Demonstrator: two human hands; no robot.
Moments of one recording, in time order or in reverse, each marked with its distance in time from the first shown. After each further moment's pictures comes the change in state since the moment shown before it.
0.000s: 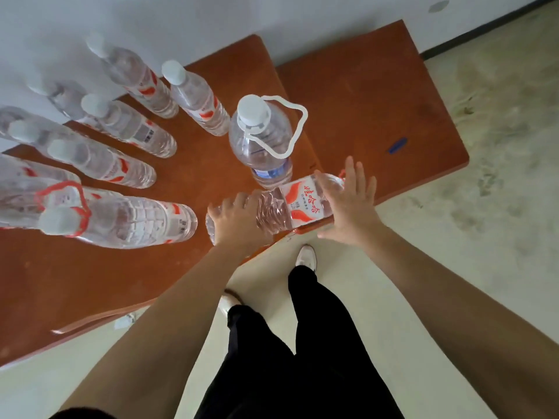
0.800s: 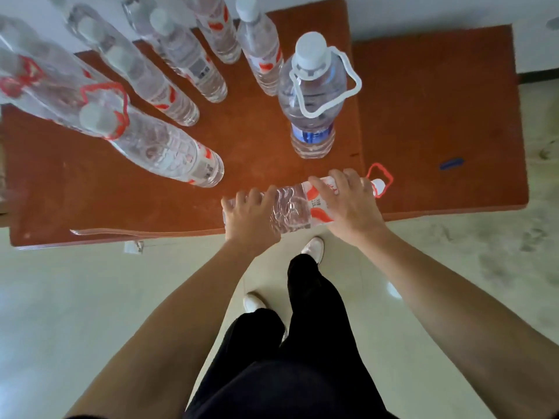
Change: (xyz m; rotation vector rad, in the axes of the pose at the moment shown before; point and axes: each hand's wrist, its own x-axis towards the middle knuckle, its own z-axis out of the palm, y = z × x) left_hand -0.065 0.015 0.038 0.025 0.141 -0.232; right_hand 0.013 -0.026 0.014 -0.325 0.022 -0.429
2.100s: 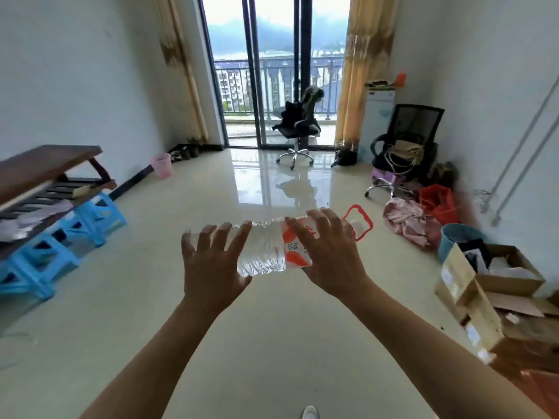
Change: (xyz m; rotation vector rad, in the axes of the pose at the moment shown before) left_hand -1.022 -0.399 0.021 0.322 0.621 -1.738; right_hand -0.417 -1.047 -0.130 0.205 0.599 -1.940
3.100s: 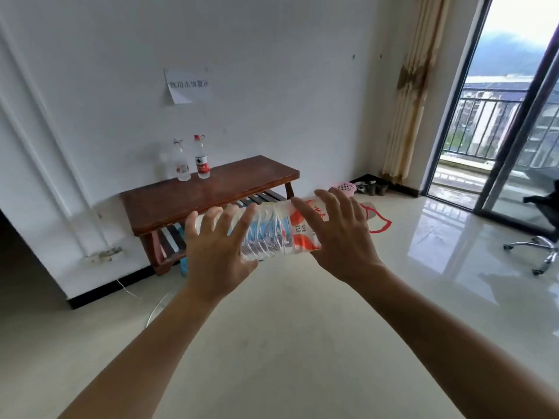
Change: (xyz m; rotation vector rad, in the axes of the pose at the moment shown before) left_hand 0.218 -0.640 0.160 0.548 0.083 -0.521; right_hand 0.692 -0.328 0.380 0.337 0.180 -0.612
